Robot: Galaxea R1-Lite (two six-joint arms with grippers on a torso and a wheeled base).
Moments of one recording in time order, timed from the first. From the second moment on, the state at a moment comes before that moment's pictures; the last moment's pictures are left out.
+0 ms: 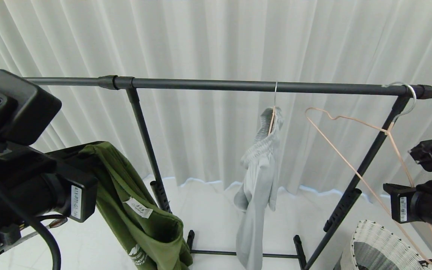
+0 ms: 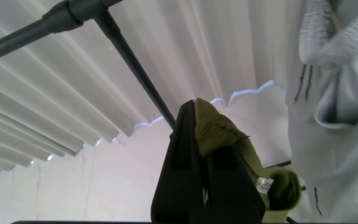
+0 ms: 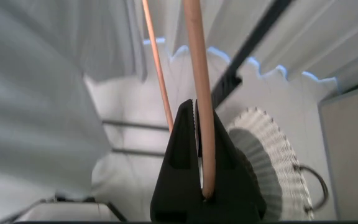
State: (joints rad) left arm -0.82 1.12 -0.76 -0.13 0.63 0.29; right arm 0.44 1.25 -0.51 -0.29 -0.34 0.08
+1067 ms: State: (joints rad) left arm -0.80 1.16 -0.76 -0.13 0.64 0.29; right arm 0.72 1.18 -0.73 0.03 -0.27 0.08
